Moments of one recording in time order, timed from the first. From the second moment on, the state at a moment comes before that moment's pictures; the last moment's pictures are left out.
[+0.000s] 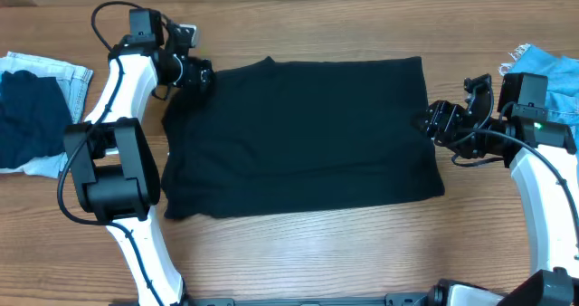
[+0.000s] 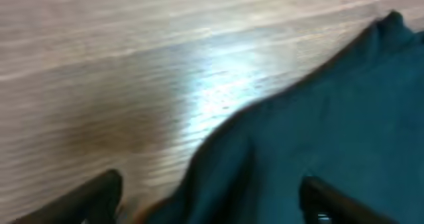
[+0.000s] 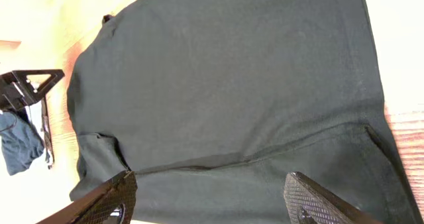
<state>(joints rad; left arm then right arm) 0.09 2.21 1.74 -0.65 0.29 0.21 -0.22 1.42 1.09 -0.82 -0.58 0.23</state>
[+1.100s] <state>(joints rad) 0.08 2.28 1.74 -0.71 0.32 0.29 -0.22 1.42 1.09 -0.85 -0.58 0.23</state>
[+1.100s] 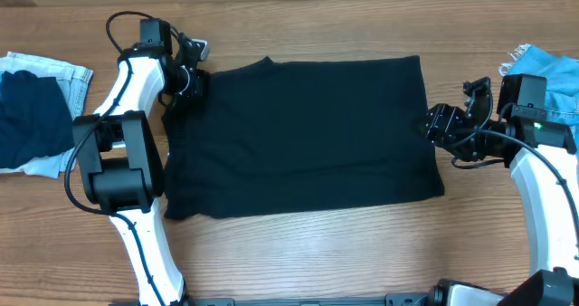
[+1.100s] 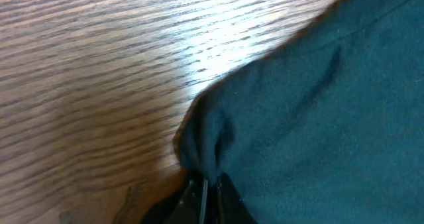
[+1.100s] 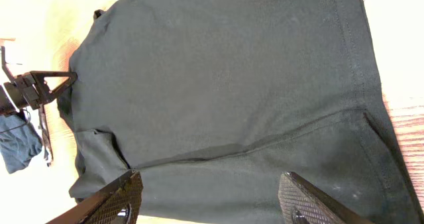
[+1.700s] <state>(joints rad) 0.01 2.18 1.75 -1.02 0.30 0.17 -0.22 1.42 1.09 -0.85 -0.58 0.23</state>
